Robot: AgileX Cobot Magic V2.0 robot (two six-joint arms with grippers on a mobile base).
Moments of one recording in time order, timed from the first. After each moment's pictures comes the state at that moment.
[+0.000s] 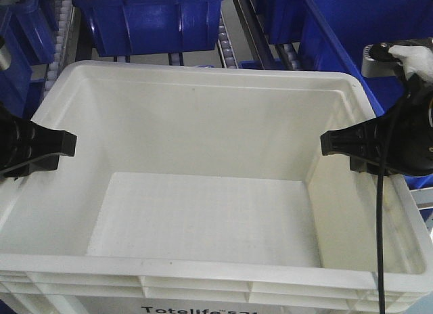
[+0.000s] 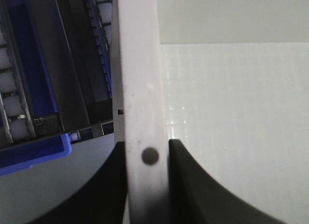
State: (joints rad) left arm -0.39 1.14 -1.17 0.03 1.13 -0.39; right arm 0.48 1.21 -1.18 -0.16 1.15 0.48
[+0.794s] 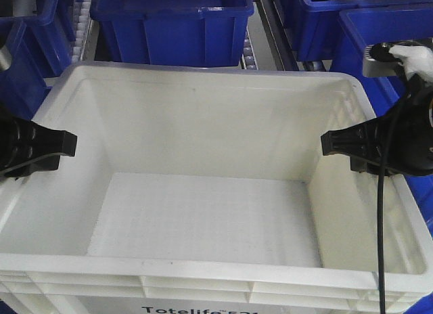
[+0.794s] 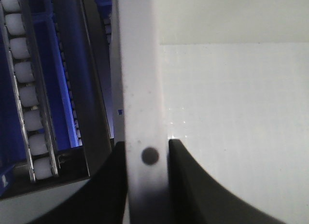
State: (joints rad) left arm -0.39 1.14 -1.17 0.03 1.13 -0.39; right arm 0.48 1.21 -1.18 -0.16 1.15 0.48
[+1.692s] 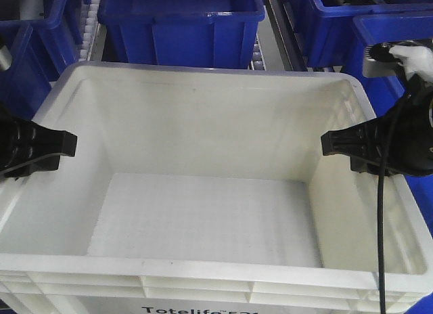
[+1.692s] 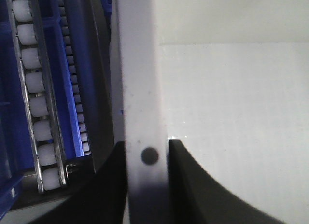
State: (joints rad) left arm -0.39 1.14 -1.17 0.03 1.13 -0.39; right arm 0.48 1.21 -1.18 -0.16 1.15 0.48
